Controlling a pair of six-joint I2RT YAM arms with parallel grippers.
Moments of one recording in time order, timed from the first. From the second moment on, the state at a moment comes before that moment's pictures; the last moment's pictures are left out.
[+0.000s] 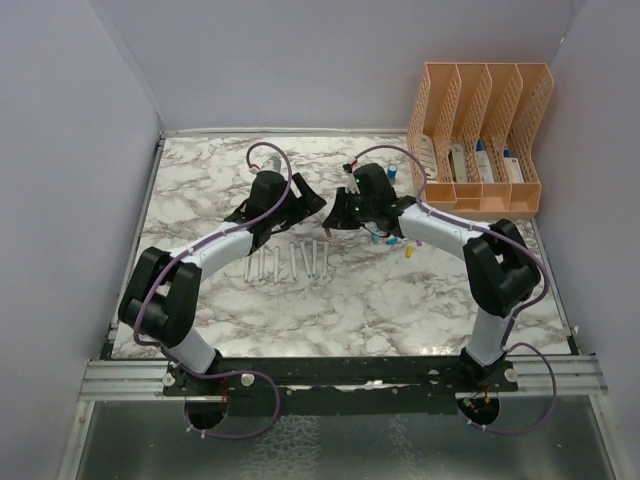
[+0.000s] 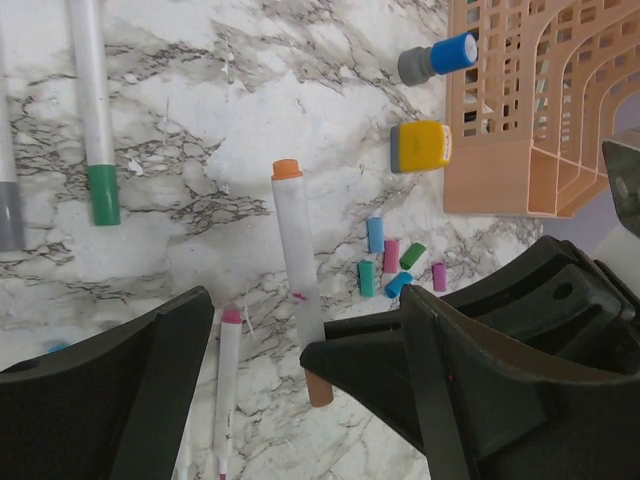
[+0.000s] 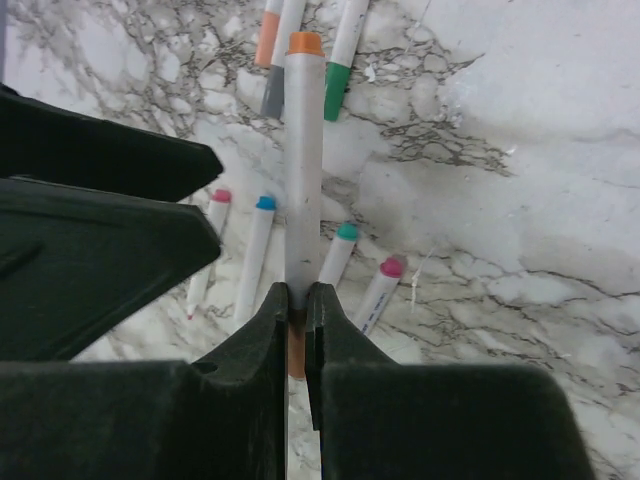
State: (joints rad) left arm -0.44 1.57 0.95 0.12 0.11 -0.87; right arm 0.61 1.84 1.26 -0.10 -0.24 0.50
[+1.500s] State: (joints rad) left arm -0.49 1.61 0.98 0.17 0.06 -0.91; right arm 0.61 1.77 1.19 0.04 -0.45 0.67
